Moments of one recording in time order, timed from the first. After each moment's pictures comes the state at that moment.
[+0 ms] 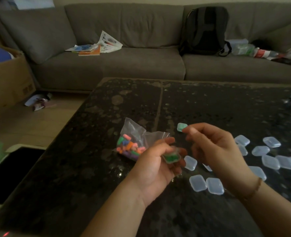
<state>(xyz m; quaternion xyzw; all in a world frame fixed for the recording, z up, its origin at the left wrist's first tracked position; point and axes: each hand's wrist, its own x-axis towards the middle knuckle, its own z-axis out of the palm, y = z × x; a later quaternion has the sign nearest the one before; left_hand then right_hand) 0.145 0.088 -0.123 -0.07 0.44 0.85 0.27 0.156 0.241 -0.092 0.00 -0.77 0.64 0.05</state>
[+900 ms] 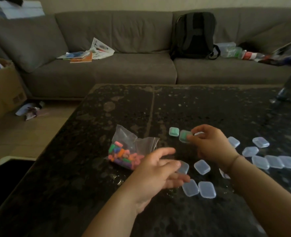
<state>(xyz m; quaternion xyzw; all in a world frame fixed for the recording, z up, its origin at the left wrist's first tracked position) 0.147 0.097 -0.116 0.01 0.65 0.70 0.29 0.101 0.292 -0.124 -0.15 -0.84 0.52 0.01</state>
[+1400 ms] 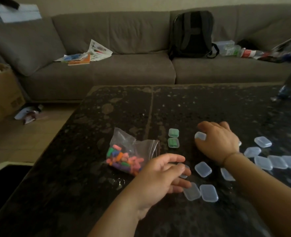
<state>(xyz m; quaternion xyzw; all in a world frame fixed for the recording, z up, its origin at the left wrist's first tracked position) 0.143 0.102 -0.120 0.06 0.68 0.66 0.31 0.071 0.321 -0.147 -0.12 -0.98 0.10 0.08</state>
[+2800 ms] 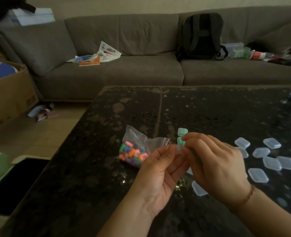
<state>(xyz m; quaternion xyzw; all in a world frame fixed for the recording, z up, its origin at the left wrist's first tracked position) 0.157 0.091 -0.121 -0.04 0.38 0.90 0.22 0.159 0.249 -0.117 0.24 -0.88 0.15 0.38</state>
